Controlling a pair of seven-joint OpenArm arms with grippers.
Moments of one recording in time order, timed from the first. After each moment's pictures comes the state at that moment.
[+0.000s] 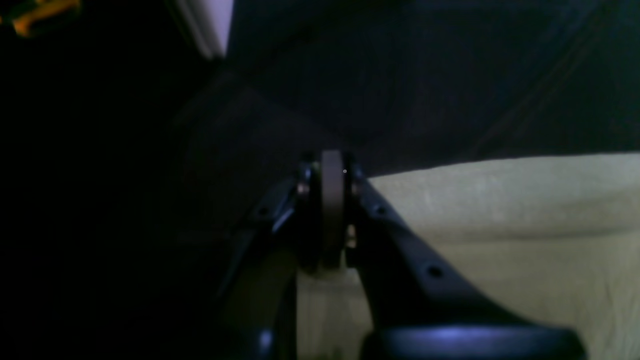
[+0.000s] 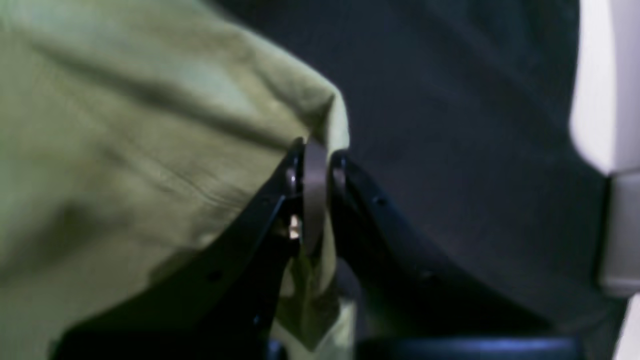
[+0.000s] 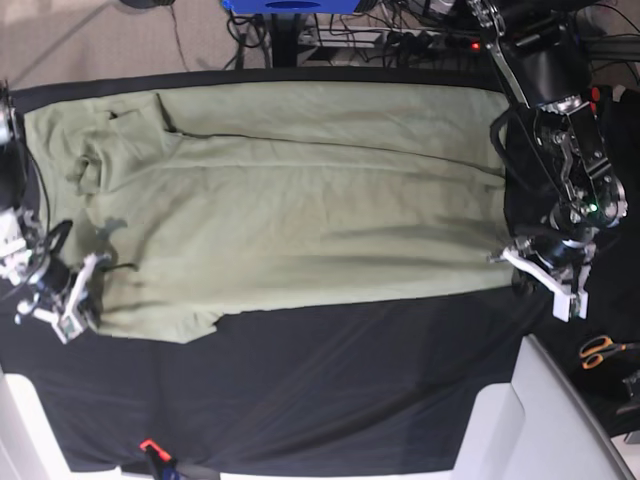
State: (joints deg) left arm -4.8 -10.7 -28.4 79.1 -9.1 -26.6 36.8; right arm 29.8 25.2 -23.0 19.4 -5.6 22.1 19.6
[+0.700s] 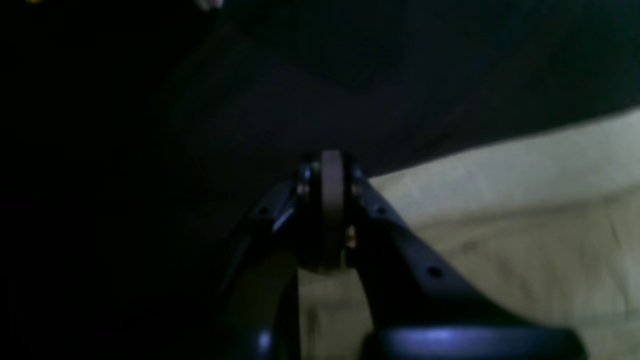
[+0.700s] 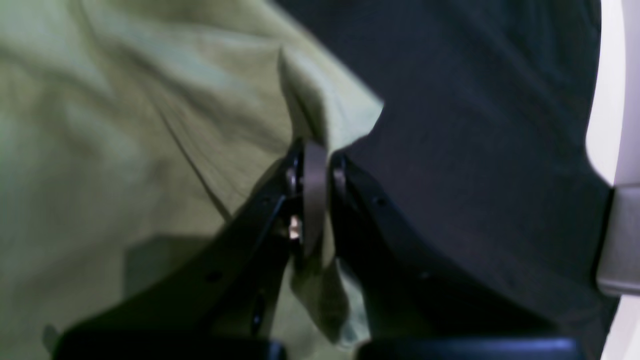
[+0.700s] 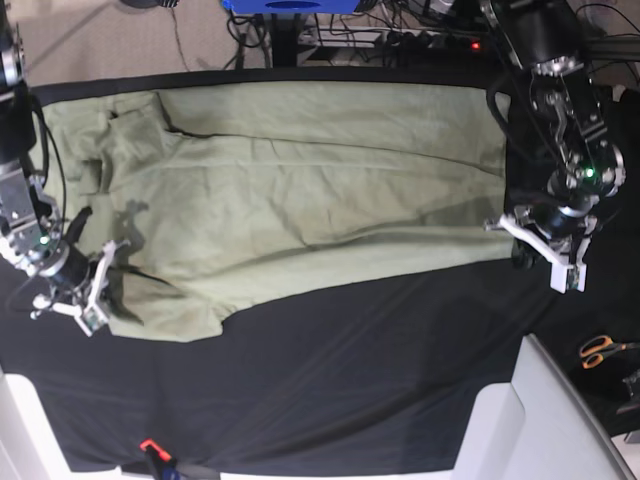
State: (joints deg) left arm 4.6 -9.7 -28.0 89.6 -10.2 -26.5 39.4; right arm 16.3 25.6 -15.9 49.5 -5.8 22.1 -1.3
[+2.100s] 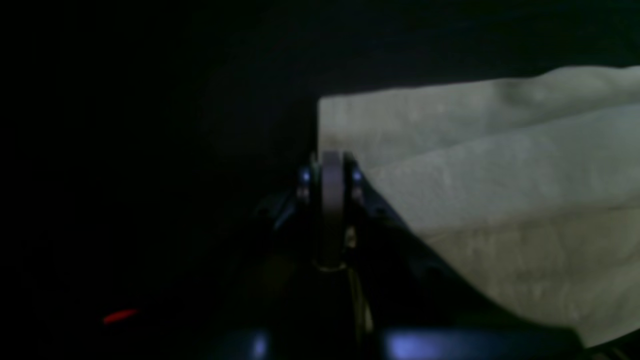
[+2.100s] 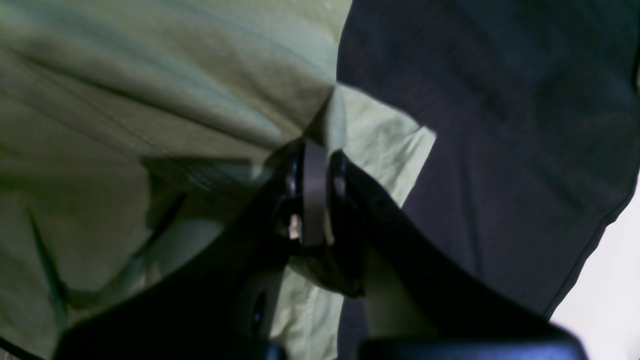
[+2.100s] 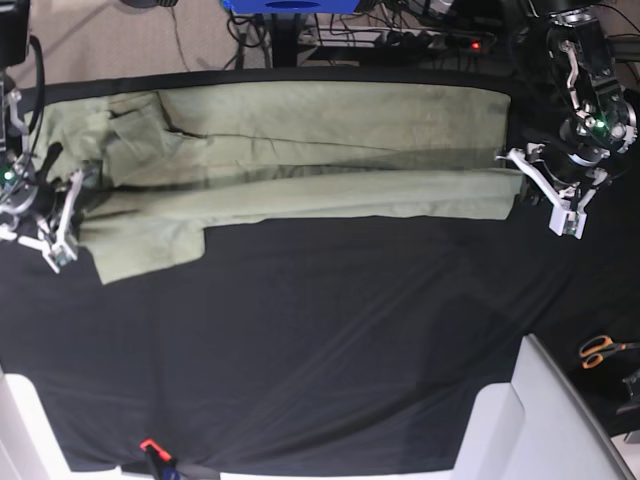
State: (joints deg) left arm 14.3 -14.8 -27.5 90.7 -9.8 -30.2 41.0; right arm -5.1 24.9 5.2 77.1 -5.2 30.7 -30.4
